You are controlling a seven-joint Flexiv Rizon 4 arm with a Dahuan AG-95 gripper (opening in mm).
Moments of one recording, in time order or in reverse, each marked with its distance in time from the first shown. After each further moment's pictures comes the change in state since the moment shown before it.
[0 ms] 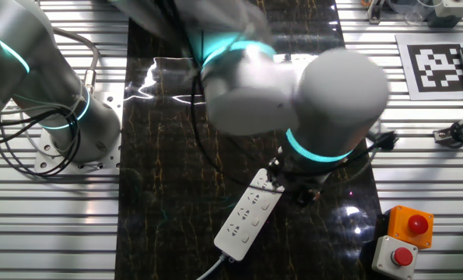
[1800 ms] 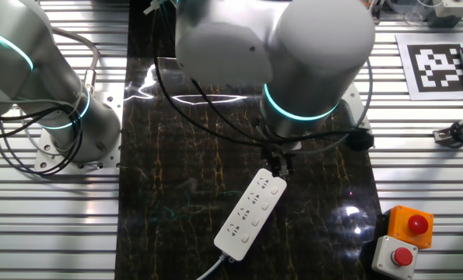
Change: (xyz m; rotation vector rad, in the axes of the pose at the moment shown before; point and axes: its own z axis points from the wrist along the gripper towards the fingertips) arm -0.016 0.065 -0.046 -0.076 -0.056 0.652
